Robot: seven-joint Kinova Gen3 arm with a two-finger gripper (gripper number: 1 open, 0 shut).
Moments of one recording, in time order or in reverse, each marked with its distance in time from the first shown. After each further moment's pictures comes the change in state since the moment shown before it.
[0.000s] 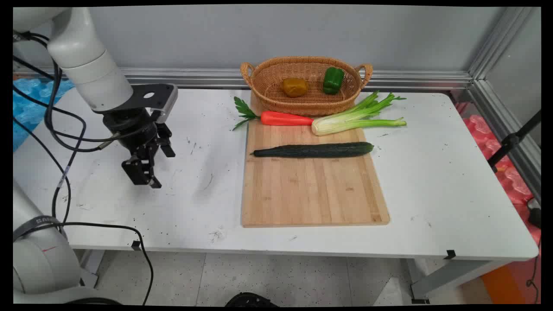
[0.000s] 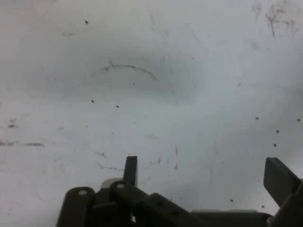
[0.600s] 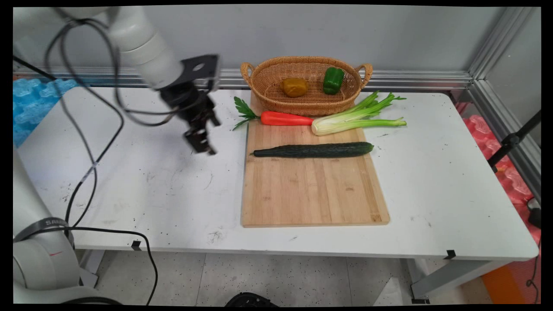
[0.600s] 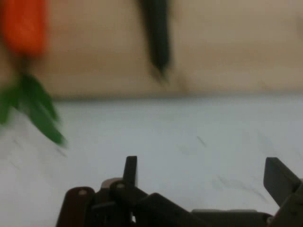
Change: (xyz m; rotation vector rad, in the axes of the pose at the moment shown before) arm 0.070 -0.063 0.002 0.144 0.136 -0.040
